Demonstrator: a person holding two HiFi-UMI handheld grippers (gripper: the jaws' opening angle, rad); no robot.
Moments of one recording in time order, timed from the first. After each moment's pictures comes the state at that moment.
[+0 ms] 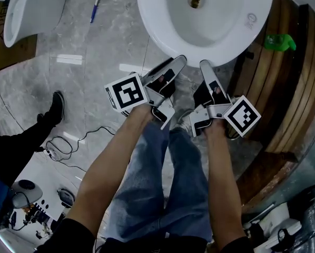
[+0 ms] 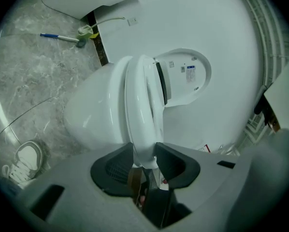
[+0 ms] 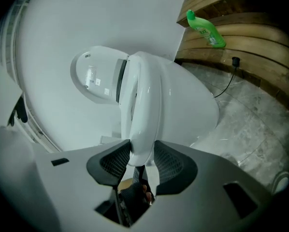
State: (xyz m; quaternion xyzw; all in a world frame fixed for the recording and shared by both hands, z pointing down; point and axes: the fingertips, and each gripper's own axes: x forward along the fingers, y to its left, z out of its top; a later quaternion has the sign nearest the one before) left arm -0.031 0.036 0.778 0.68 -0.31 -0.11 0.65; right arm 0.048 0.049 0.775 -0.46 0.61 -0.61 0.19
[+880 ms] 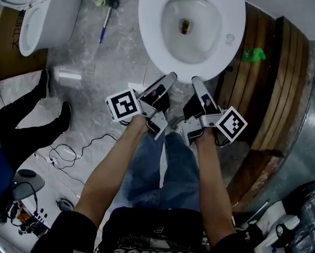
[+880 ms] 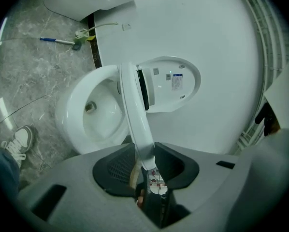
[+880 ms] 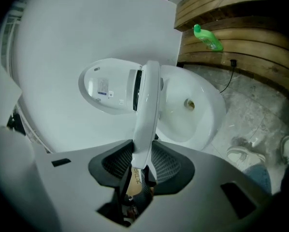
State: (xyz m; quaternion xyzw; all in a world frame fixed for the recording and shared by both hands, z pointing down) left arm -0.031 0.036 0.633 0.66 -0.29 -0.15 0.68; right arm 0.054 0.055 0.638 -0.45 0.55 -0.65 0.25
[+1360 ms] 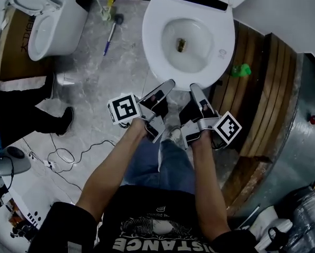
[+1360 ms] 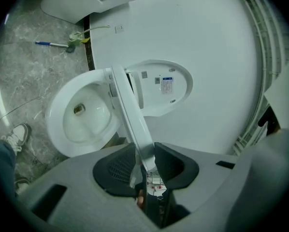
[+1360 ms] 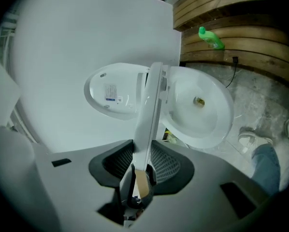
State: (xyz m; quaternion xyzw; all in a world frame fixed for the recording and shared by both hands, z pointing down) left arm -0.027 0.014 0.546 0.65 -0.28 -0.17 0.68; right arm 0.057 0.034 0.554 -0.44 0.52 -0.67 0.30
